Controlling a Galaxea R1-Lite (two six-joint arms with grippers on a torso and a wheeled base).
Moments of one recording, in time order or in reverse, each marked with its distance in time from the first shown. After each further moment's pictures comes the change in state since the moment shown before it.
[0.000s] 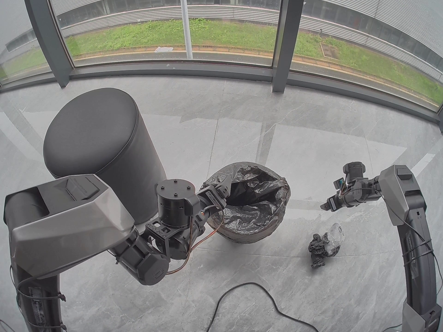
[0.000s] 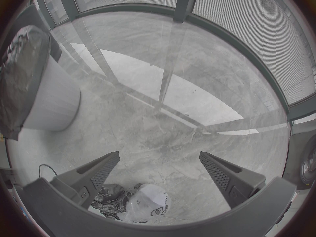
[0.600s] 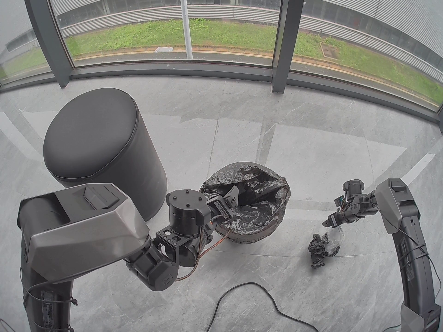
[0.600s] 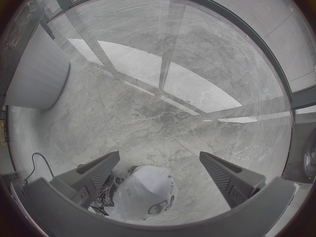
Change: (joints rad) left arm -0.027 0.067 -0.019 -0.012 0.008 0.001; right arm -0.033 0.130 -0.021 0.007 -0.021 -0.003
